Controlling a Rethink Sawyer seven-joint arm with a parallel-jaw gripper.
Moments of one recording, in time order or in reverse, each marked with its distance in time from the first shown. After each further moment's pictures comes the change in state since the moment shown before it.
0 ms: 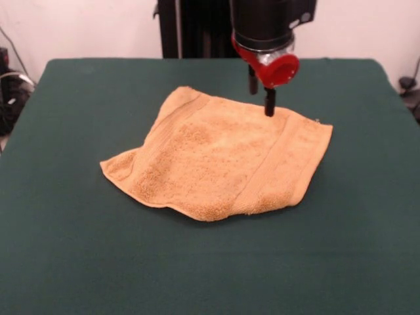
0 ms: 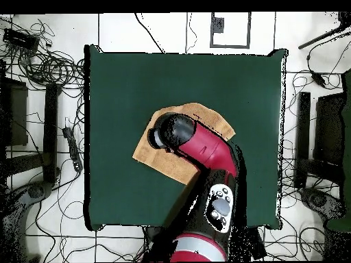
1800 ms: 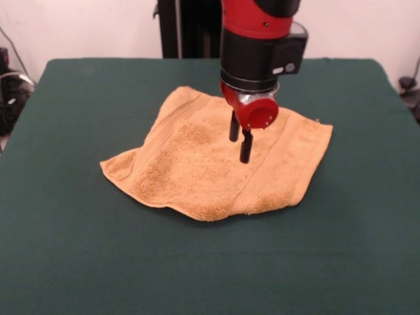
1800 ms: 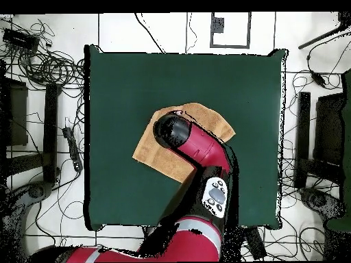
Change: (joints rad) arm -0.013 0.080 0.028 -0.002 0.050 -0.325 0.080
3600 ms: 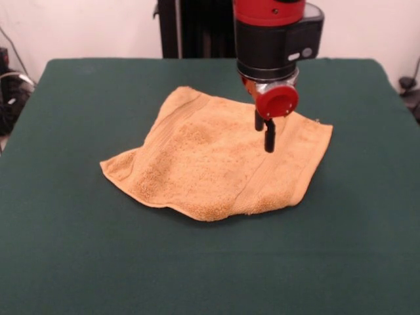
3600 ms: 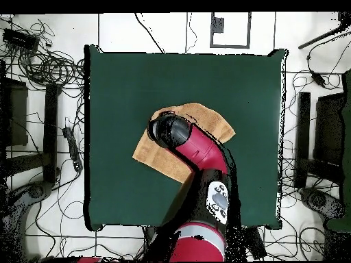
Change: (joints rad) arm -0.017 -0.057 0.060 0.052 0.065 0.064 0.000
